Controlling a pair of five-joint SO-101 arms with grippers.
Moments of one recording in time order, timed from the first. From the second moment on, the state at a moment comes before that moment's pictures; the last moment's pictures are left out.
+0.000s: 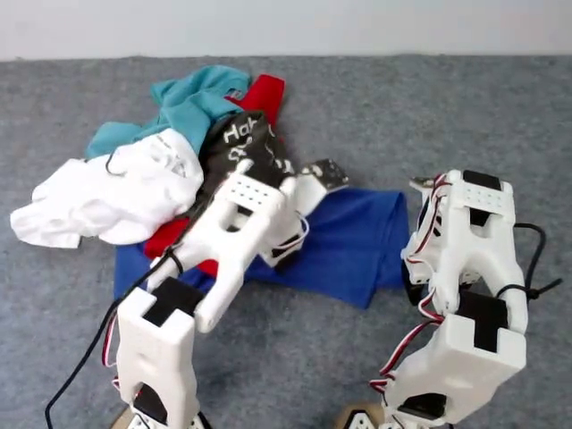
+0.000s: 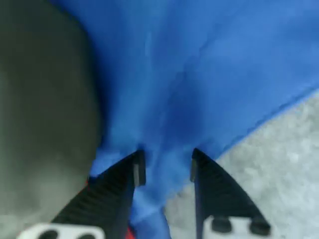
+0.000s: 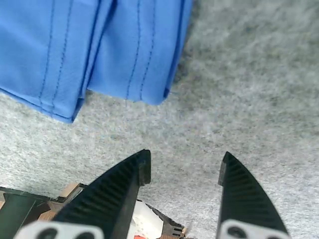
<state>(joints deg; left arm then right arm) 23.3 25.9 -2.1 81.2 -20.2 13.1 11.9 14.5 91.3 21.6</state>
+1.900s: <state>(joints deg) -10.1 38.5 -31.0 97.4 -10.7 11.0 11.0 22.2 77.7 21.6</state>
